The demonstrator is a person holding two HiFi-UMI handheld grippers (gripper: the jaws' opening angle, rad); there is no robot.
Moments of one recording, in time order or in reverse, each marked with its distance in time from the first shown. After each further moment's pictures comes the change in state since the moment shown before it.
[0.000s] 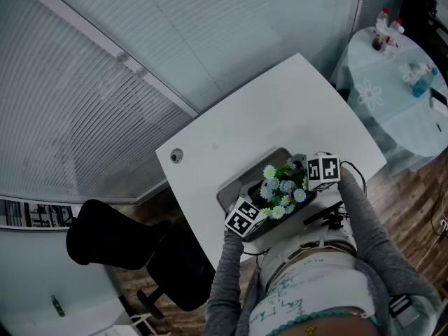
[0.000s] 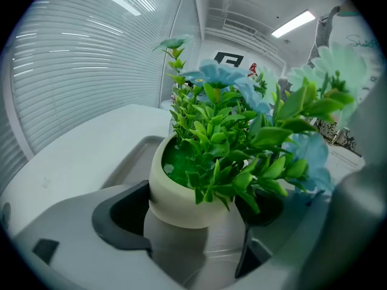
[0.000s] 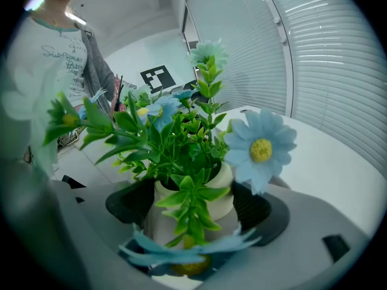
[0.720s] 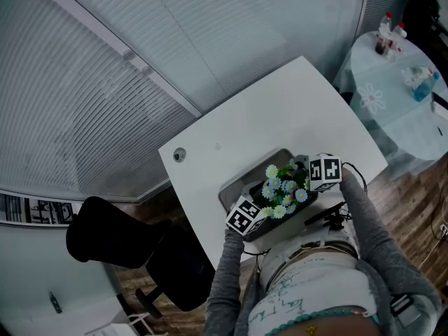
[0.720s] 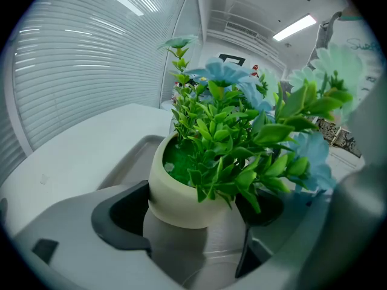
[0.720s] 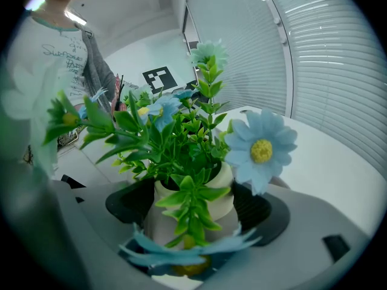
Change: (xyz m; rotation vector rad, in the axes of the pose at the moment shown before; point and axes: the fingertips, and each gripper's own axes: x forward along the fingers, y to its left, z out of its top) left arm -0.001 0.001 0.000 -0.019 -0.014 -0.012; right arm 0.000 0.000 0.000 -0.002 0.002 -0.002
